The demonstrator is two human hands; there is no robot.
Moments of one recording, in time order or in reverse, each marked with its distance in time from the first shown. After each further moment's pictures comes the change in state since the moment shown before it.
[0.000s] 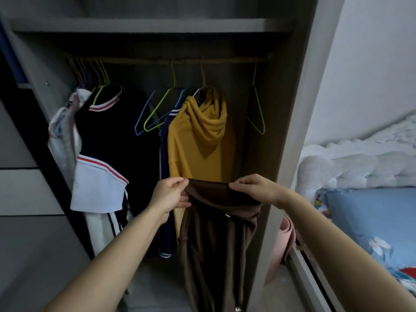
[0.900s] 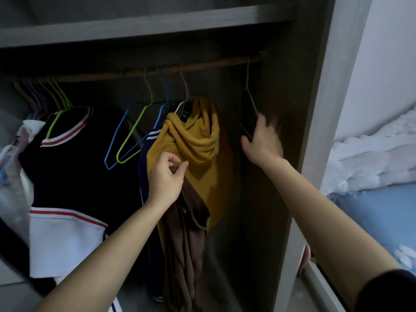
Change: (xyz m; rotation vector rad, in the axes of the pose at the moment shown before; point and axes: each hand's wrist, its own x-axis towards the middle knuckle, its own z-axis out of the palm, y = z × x) left_hand 0.139 0.071 0.034 0.412 0.246 0.692; right_hand 0.133 -0.041 -0.105 -0.300 0.919 0.068
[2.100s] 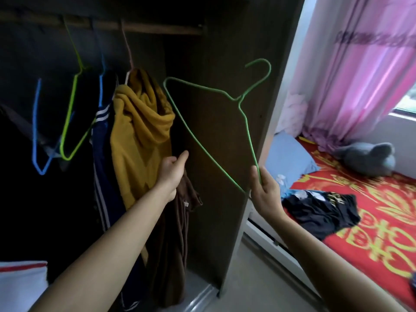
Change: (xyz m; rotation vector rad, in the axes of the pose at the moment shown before) left_hand 0.002 -0.063 0.063 -0.585 -0.756 -0.507; right_hand -0.210 0.033 0.071 0.100 0.486 0.143
